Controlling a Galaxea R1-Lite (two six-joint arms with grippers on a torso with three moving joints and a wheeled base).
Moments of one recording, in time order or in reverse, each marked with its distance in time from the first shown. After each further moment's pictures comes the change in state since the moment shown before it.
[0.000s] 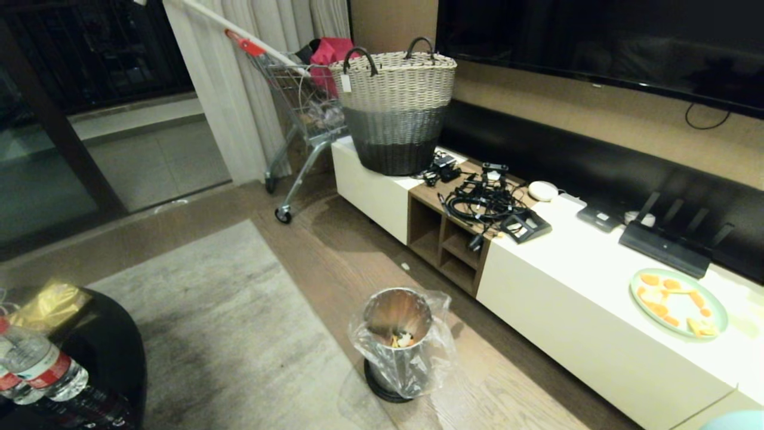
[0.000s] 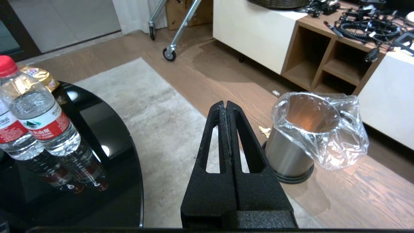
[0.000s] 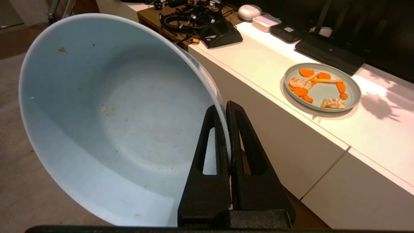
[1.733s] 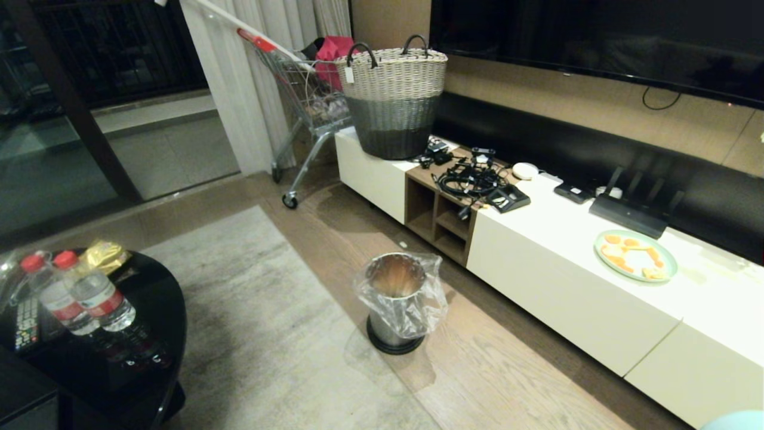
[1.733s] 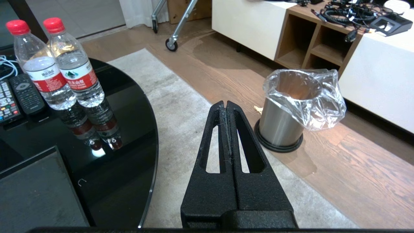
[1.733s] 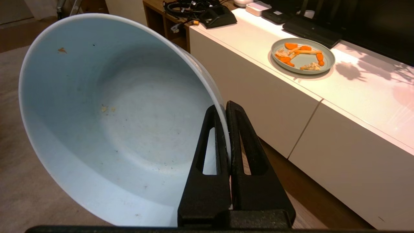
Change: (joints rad) left arm 0.000 0.000 0.000 0.000 0.000 0.000; right arm 0.000 0.000 0.000 0.000 0.000 0.001
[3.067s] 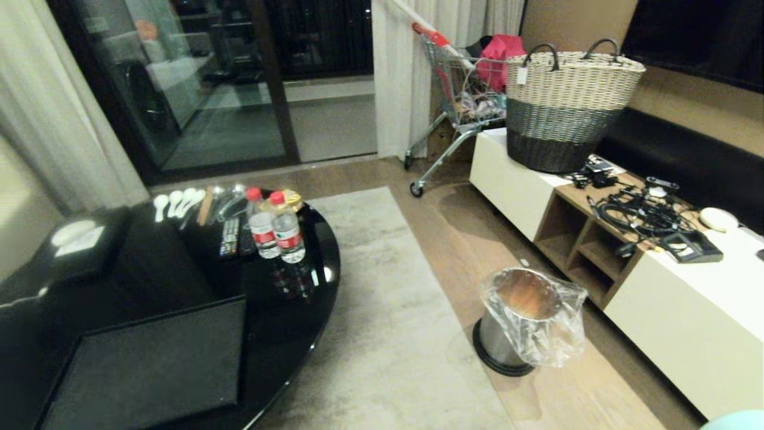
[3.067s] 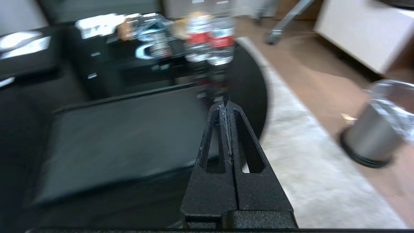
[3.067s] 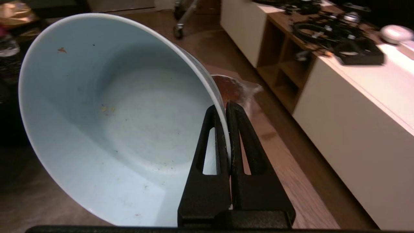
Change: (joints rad) left arm 0.000 0.000 0.000 0.000 0.000 0.000; right arm 0.000 0.000 0.000 -0.001 -0.002 0.007
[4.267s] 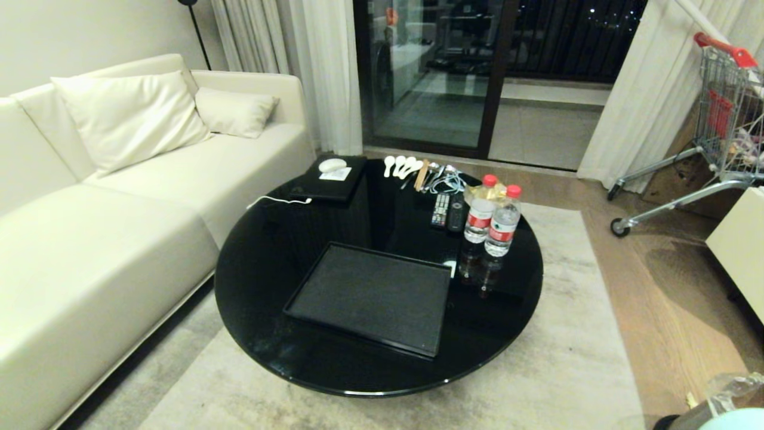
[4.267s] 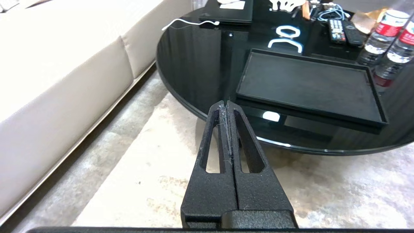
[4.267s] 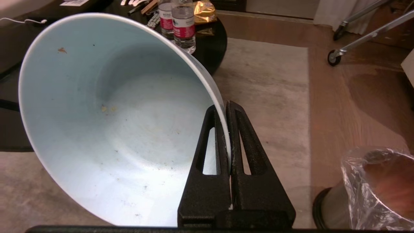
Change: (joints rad) left arm 0.000 0.000 0.000 0.000 0.000 0.000; right arm 0.000 0.000 0.000 0.000 -0.003 0.032
